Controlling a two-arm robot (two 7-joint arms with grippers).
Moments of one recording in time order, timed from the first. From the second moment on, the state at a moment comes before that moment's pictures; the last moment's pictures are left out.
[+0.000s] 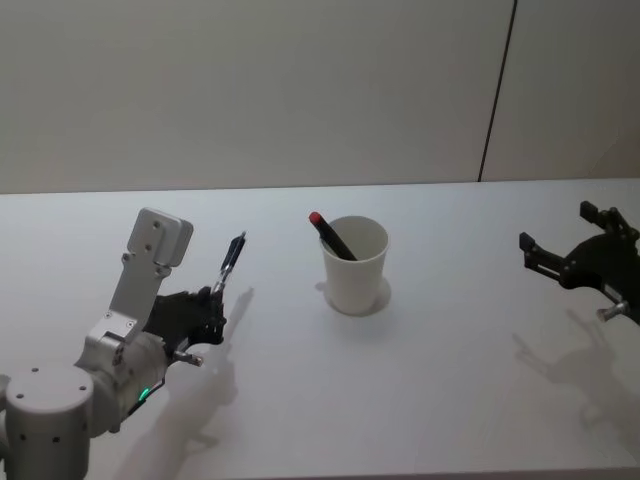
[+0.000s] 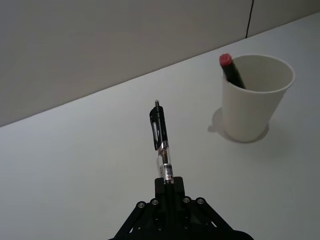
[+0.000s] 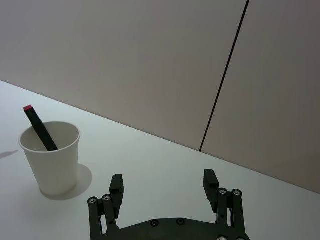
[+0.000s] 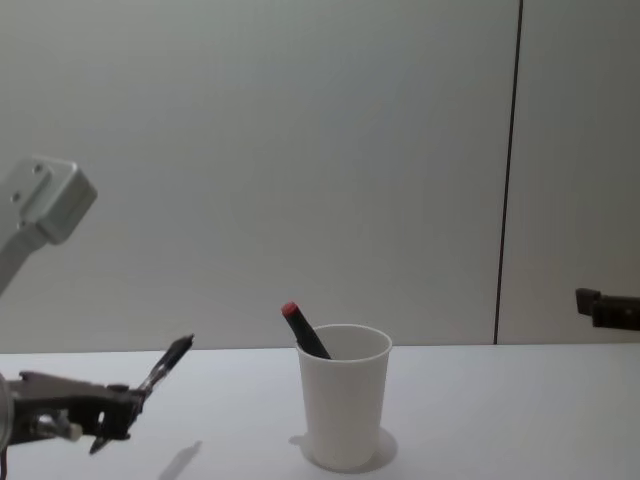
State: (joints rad) left arm -0.16 0.43 0.29 -1.60 -0.33 0.42 -0.04; right arm 0.17 0.23 -0.01 -1.51 0.02 0.09 0.46
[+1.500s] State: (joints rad) left arm -0.28 0.40 0.32 -1.52 -0.21 -0.02 -0.50; right arm 0.17 0.23 -0.01 -1.51 0.02 0.09 0.46
